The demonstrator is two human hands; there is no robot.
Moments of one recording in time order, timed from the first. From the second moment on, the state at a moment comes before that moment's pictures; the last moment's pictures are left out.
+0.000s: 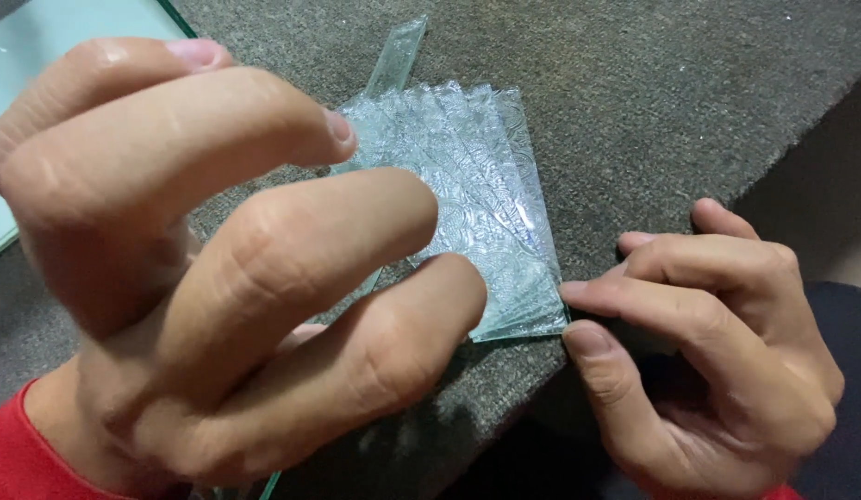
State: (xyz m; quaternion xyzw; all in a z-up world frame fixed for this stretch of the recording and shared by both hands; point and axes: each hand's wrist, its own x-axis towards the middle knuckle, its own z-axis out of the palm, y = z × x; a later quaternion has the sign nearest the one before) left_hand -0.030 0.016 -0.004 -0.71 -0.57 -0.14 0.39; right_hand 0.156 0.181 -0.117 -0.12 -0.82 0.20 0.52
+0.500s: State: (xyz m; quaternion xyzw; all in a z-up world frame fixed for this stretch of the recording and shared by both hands) left_hand -0.029 0.014 -0.003 -0.72 -0.57 -0.14 0.38; right_hand 0.155 0.181 -0.117 -0.12 -0.81 0.21 0.53
